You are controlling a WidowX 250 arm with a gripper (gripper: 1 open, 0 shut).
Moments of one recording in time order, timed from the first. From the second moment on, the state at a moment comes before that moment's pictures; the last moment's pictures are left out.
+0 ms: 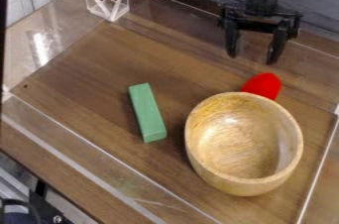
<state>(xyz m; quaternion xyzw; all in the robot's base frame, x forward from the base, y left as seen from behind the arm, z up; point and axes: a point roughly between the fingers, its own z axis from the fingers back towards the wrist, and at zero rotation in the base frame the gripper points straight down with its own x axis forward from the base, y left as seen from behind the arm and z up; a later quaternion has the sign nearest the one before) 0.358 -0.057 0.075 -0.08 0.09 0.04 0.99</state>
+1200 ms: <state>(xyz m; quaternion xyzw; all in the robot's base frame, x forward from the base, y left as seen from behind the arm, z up) 0.360 -0.038 0.071 -0.11 0.11 0.00 0.99</state>
